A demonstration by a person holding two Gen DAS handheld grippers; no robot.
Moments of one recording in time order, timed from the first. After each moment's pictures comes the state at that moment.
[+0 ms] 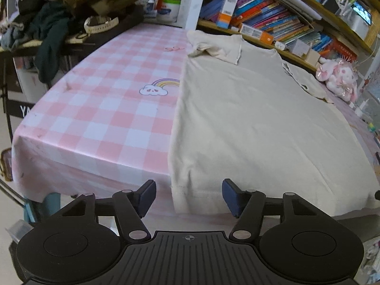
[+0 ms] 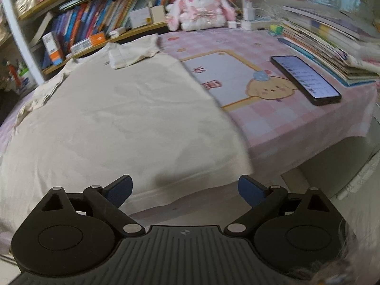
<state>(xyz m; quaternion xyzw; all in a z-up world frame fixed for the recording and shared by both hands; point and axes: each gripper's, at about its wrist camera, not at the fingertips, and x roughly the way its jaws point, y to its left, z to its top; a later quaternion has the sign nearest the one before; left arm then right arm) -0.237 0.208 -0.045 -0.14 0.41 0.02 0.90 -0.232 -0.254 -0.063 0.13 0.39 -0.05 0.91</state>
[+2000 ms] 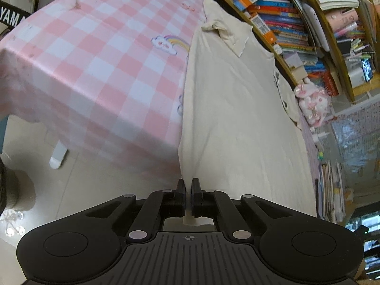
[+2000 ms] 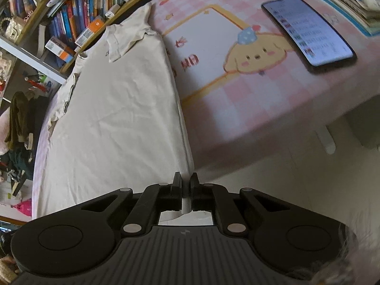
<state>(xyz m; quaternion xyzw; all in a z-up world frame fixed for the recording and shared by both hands) -0.241 0.273 -0.061 -0.35 0.49 -0.07 0.80 -0.193 -0.372 -0.050 0.27 0.52 0.07 0.81</state>
